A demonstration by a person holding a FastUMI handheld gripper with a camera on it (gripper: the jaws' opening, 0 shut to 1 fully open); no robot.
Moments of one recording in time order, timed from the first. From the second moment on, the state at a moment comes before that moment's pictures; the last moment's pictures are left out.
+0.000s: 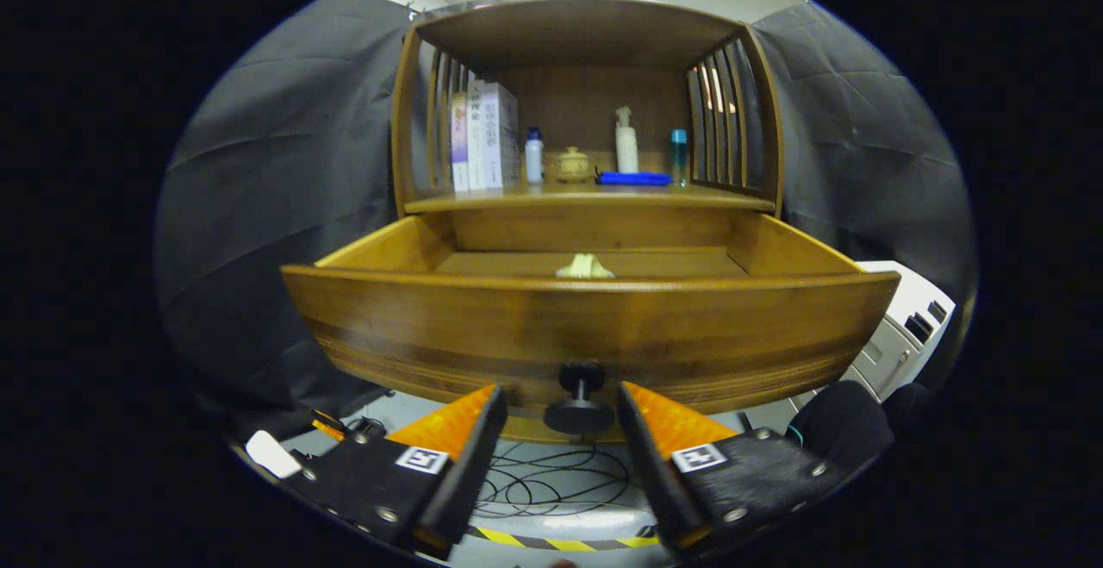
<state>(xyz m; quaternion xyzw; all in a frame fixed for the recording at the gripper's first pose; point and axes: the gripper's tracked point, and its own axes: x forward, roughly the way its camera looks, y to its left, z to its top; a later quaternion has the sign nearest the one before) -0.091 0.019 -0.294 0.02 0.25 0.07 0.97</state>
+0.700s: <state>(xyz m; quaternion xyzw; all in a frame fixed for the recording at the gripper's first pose) 0.017 0.005 -0.167 0.05 0.27 0.05 0.96</state>
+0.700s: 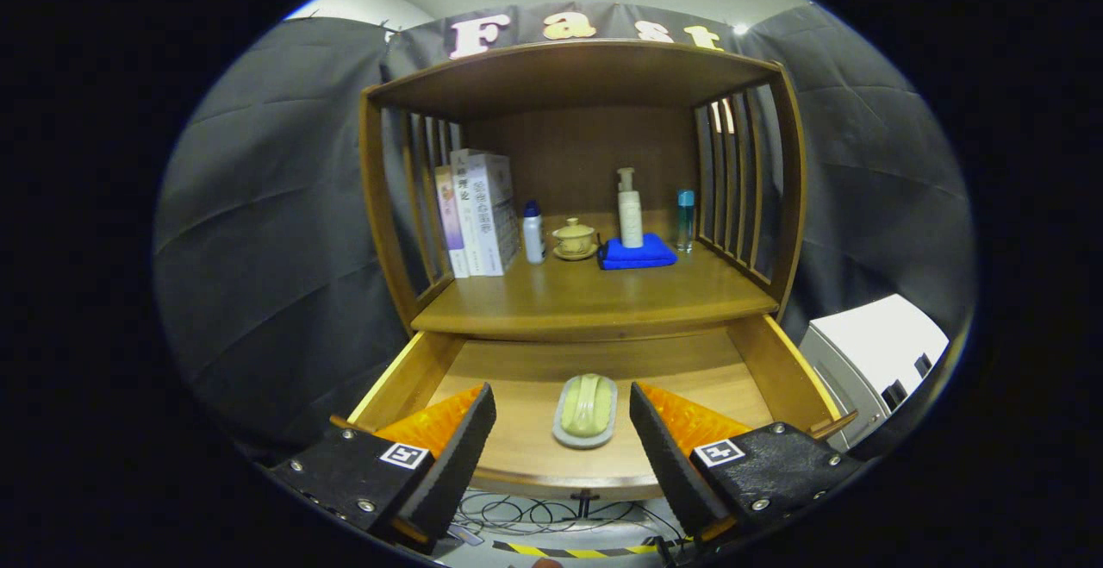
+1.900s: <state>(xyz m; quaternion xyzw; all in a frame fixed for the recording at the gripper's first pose) 0.101 0.007 -0.313 0.01 0.46 -0.01 0.89</state>
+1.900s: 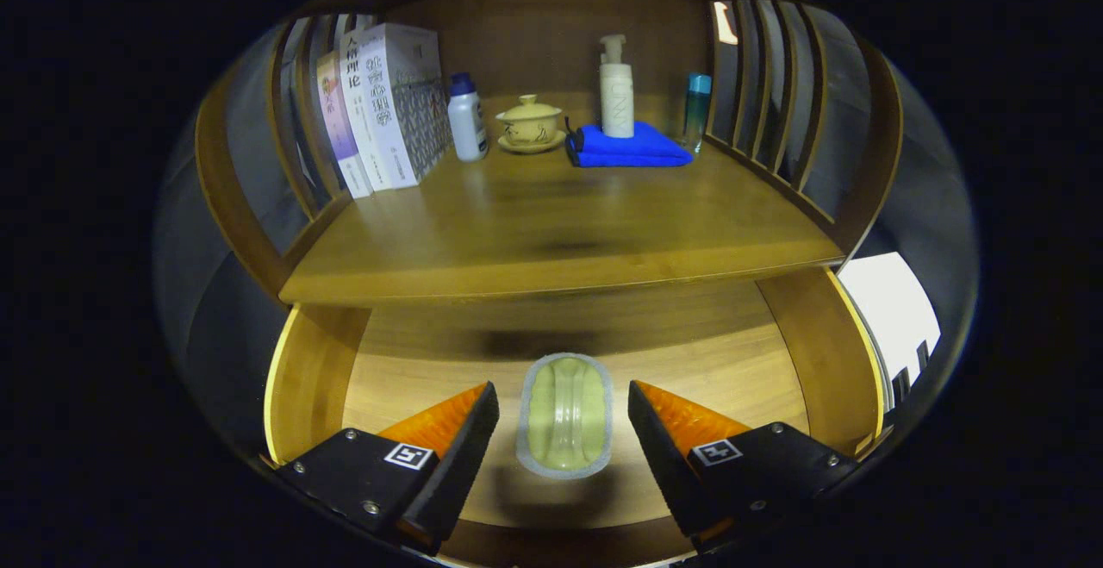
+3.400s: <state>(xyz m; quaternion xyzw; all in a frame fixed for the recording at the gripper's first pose) 0.088 -0.029 -0.242 -0.13 0.41 -0.03 0.90</state>
